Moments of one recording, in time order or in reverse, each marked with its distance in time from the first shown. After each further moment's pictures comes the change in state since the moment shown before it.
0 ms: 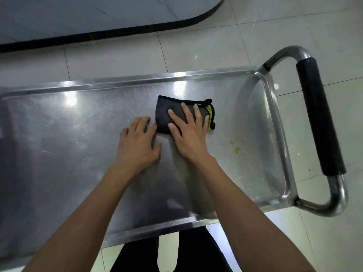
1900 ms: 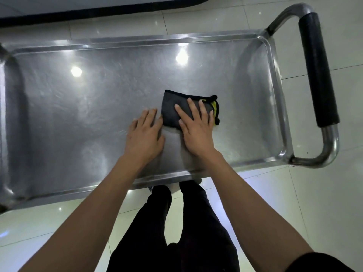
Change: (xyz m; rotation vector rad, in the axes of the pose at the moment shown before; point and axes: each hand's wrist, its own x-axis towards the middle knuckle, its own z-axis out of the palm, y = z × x) left_hand -0.111 0.011 0.063 0.009 0.010 0.008; right_hand -0.125 0.012 0.031 -0.110 0.006 -0.056
